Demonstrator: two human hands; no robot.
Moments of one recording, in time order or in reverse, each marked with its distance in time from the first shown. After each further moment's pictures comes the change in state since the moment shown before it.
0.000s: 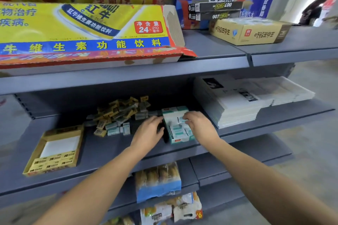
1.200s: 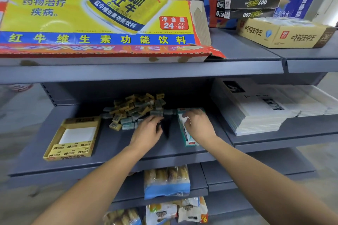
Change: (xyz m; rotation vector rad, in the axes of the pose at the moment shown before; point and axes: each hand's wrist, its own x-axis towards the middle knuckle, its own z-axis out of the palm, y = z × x) left_hand -0.016 -0.043 -0.018 0.039 0.110 -0.096; right_hand 0.038 -0.040 0.035 -0.022 -0.054 0.007
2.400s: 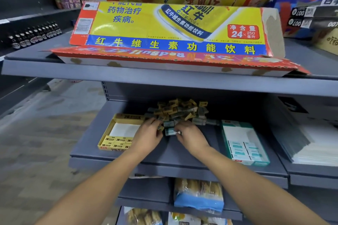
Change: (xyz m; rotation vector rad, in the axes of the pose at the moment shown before) left_hand -0.036 -0.092 -0.073 0.134 0.088 -0.191; right_hand 0.036 -0.119 0.088 0.163 -0.188 -0.341
